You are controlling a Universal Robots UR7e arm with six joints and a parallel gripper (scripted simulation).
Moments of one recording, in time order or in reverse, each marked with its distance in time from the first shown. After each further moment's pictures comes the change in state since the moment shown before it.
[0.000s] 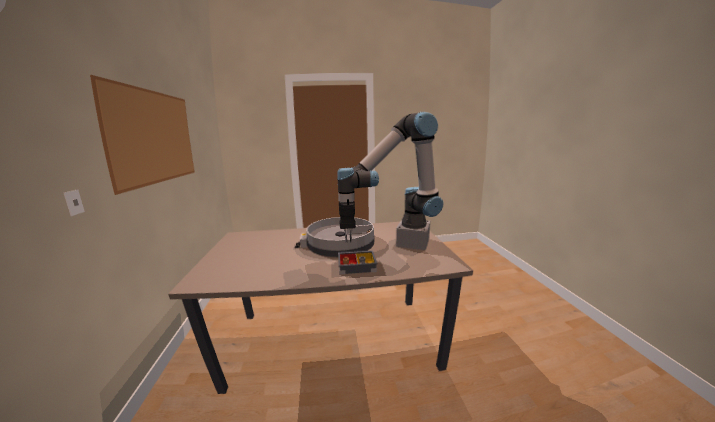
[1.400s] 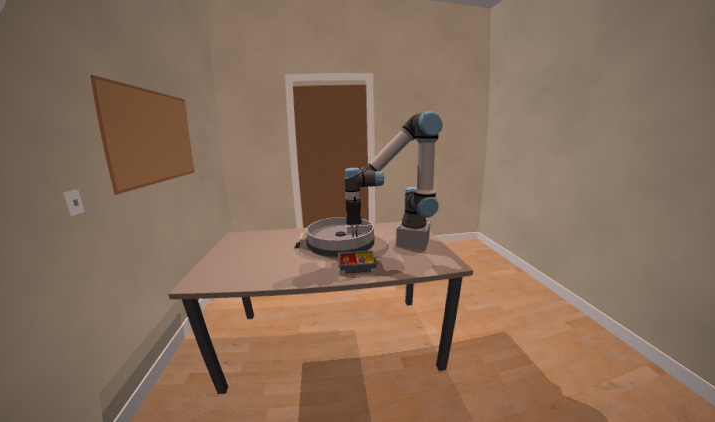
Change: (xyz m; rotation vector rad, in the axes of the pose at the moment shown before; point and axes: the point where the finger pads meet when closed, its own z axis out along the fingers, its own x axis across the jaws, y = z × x) arm -0.040 0.083 0.010 -0.004 -0.003 0.002
